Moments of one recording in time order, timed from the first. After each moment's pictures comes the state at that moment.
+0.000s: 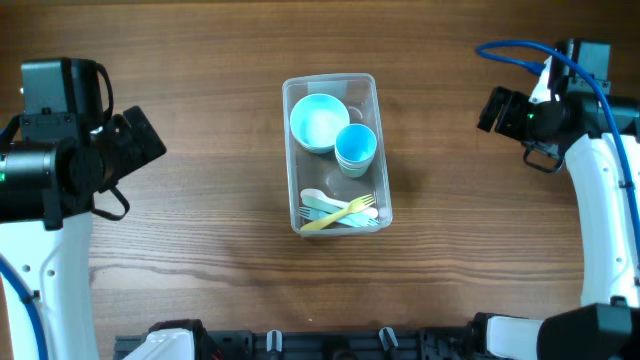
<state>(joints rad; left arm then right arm) 0.05 1.31 1.70 -1.48 -0.25 -0.46 -0.13 1.49 1.40 -1.03 -0.02 0.25</state>
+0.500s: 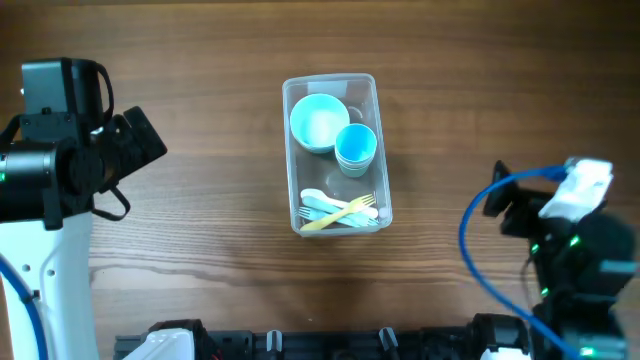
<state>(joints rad) 0.05 1.31 1.70 -1.49 -0.24 -0.46 -0.09 0.48 0.71 -0.64 0.01 0.08</state>
